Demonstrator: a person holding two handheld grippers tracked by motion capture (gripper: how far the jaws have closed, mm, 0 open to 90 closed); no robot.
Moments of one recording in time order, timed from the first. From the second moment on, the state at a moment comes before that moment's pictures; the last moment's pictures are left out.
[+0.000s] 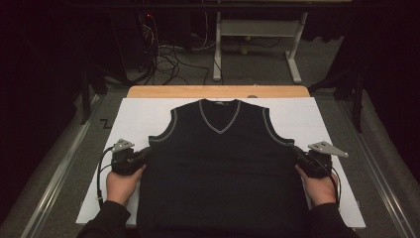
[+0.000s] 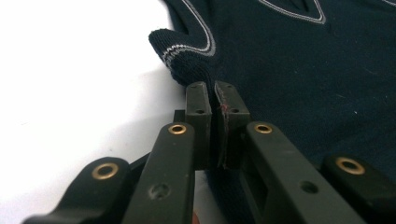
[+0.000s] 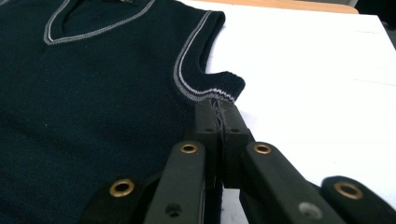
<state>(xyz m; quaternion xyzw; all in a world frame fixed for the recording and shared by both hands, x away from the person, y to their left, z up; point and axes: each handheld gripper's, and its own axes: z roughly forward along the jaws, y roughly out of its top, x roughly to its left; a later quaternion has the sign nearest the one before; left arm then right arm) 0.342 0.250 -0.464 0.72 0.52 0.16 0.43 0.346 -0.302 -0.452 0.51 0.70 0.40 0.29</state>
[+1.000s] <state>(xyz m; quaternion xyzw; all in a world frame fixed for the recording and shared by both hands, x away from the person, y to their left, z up) 0.330 0.252 -0.459 0.72 0.50 0.16 0.45 0.340 -0.308 -0.450 0.50 0.72 0.40 0.26</state>
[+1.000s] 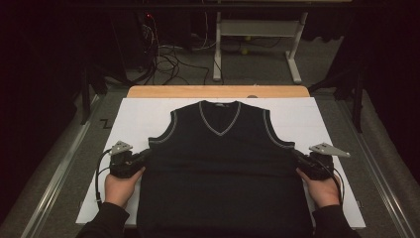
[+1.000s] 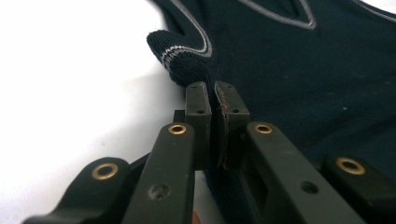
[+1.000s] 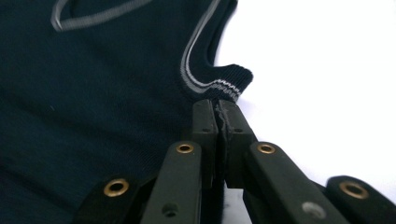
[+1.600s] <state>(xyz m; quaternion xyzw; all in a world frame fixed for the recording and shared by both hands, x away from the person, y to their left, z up) 0.269 0.267 -0.449 0.74 0.47 0.14 0.46 0.272 -0.321 -0.438 0.46 0.71 0.45 0.28</state>
